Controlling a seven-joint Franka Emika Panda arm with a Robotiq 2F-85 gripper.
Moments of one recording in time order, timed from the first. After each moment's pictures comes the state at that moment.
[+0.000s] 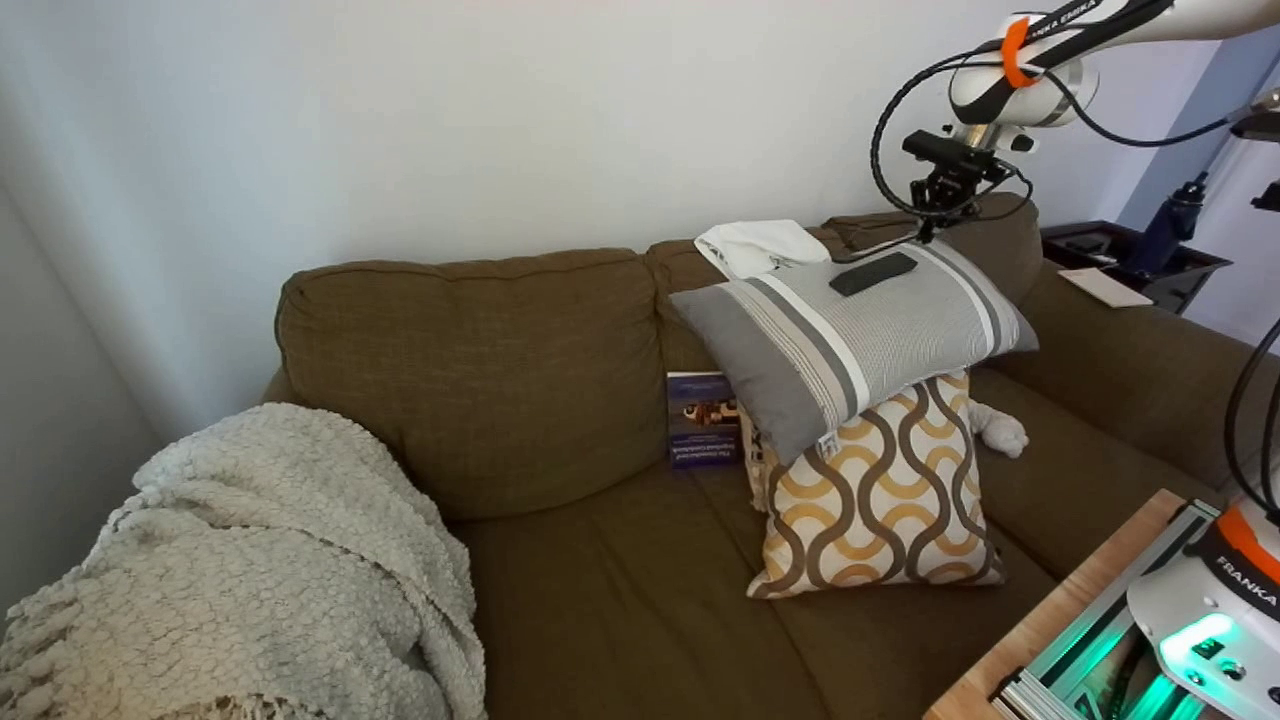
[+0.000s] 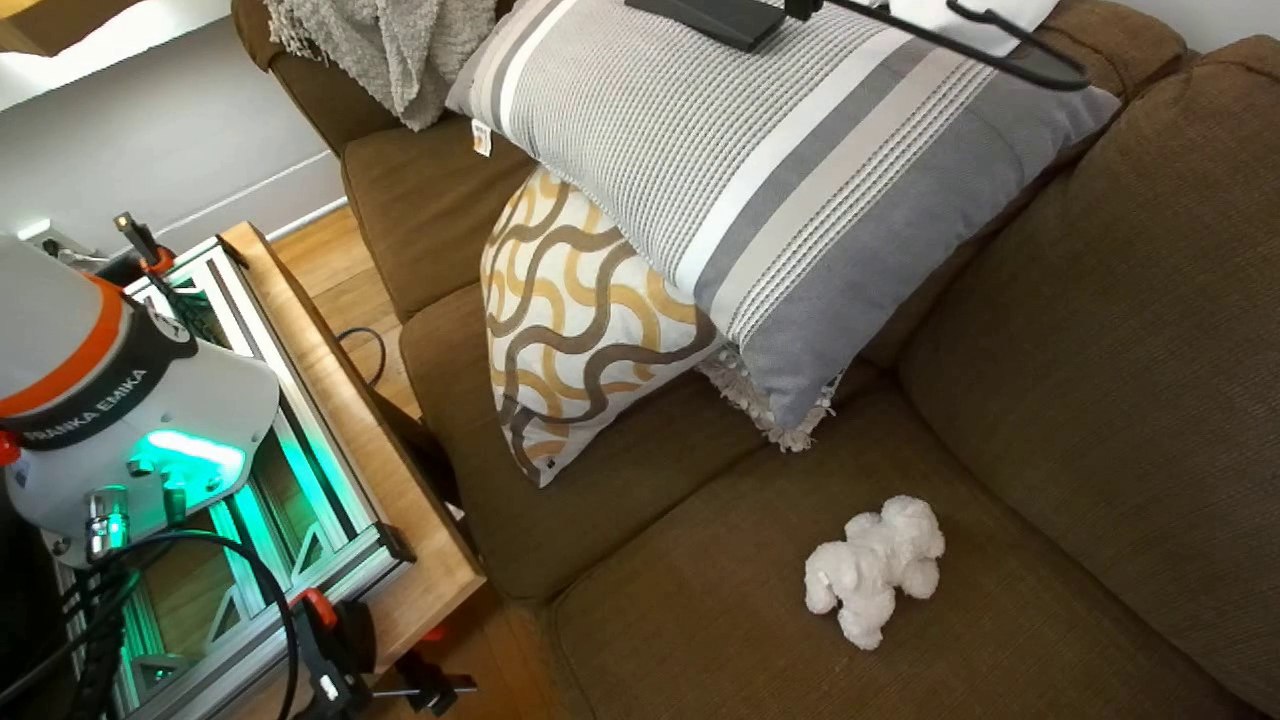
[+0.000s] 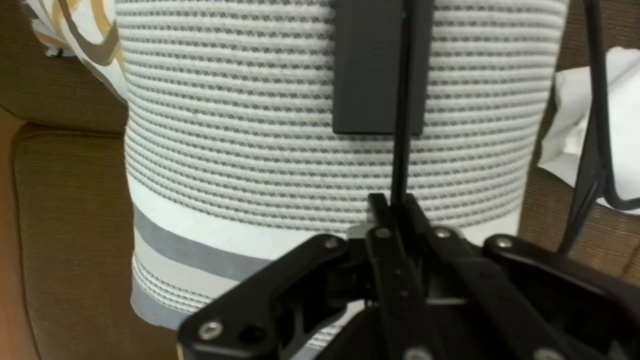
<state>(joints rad) -0.15 0.18 -0.22 -1.98 0.08 2.28 1.12</state>
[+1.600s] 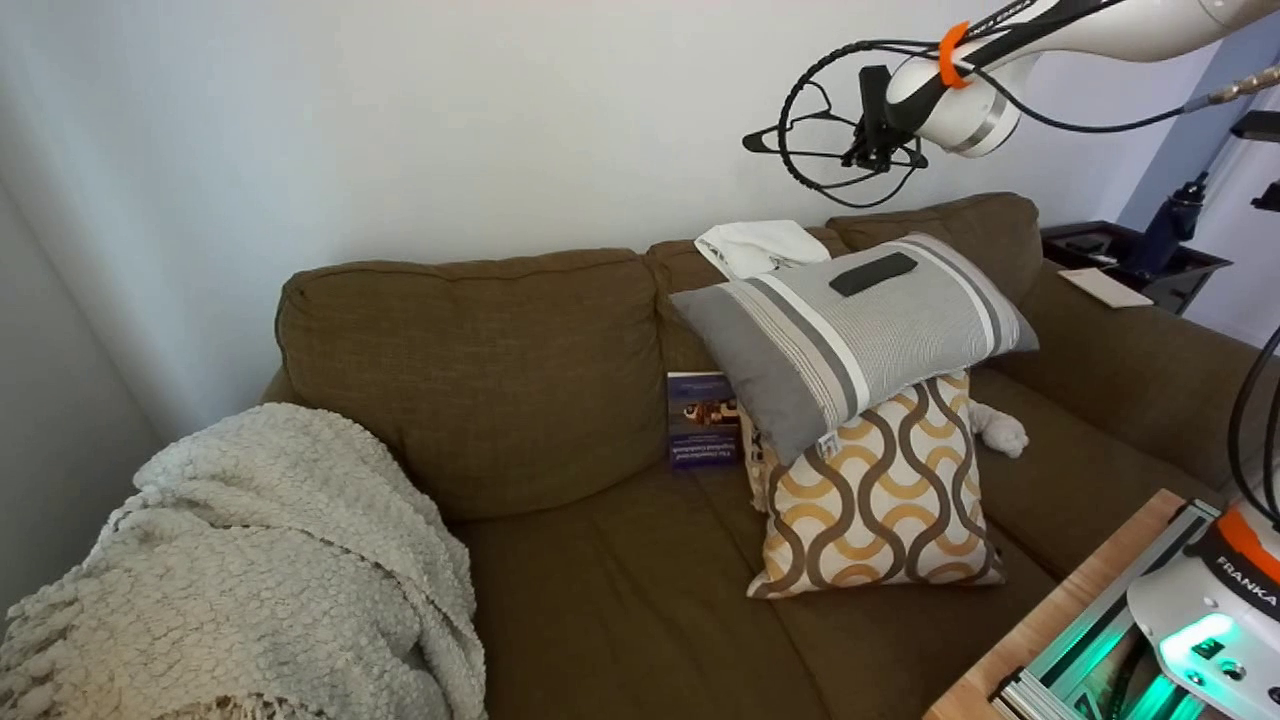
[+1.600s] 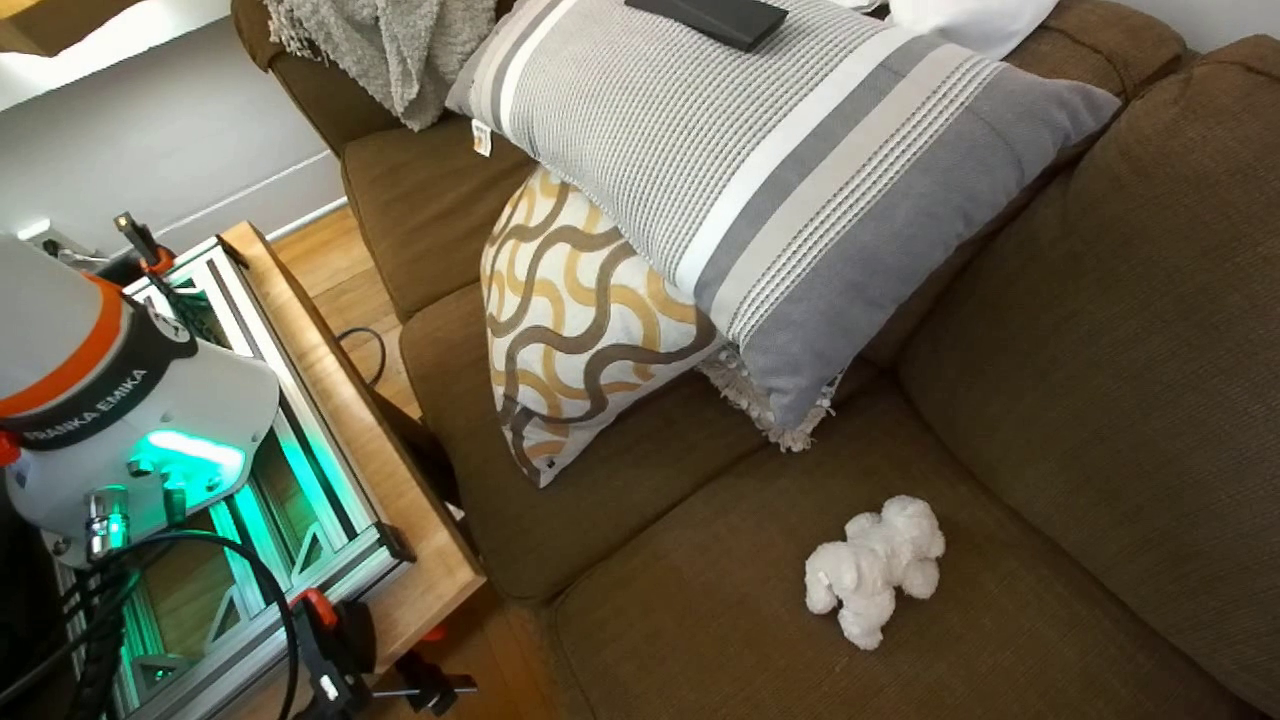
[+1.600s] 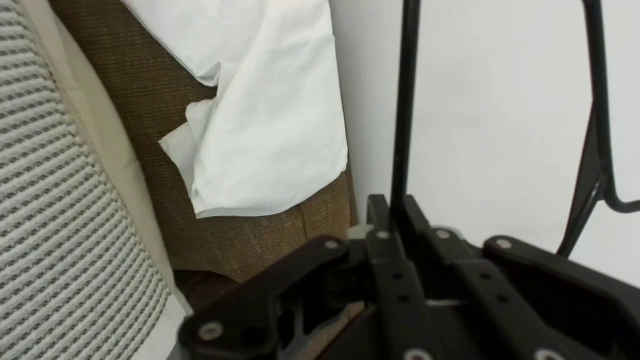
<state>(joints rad) -0.08 0.28 -0.09 -1.95 0.43 3.09 1.28</state>
